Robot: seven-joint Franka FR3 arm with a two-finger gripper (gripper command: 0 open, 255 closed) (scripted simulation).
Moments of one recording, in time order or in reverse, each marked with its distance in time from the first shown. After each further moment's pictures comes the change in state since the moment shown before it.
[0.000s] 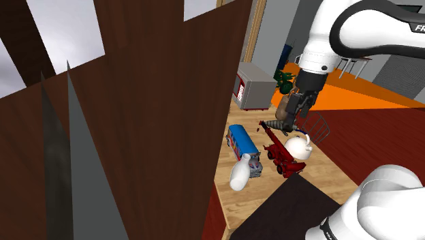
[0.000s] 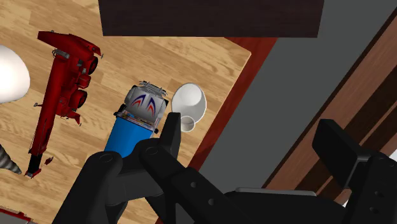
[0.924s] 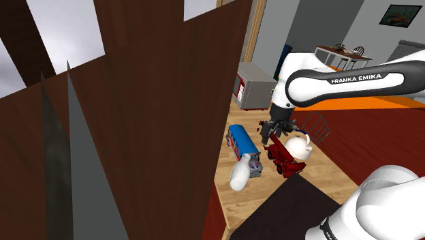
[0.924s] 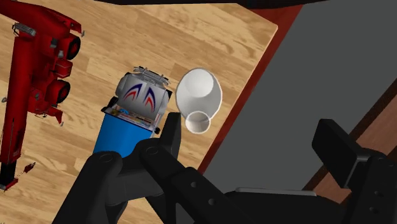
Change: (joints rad) arm -0.025 0.215 -0.032 -0.232 -0.025 0.481 -0.033
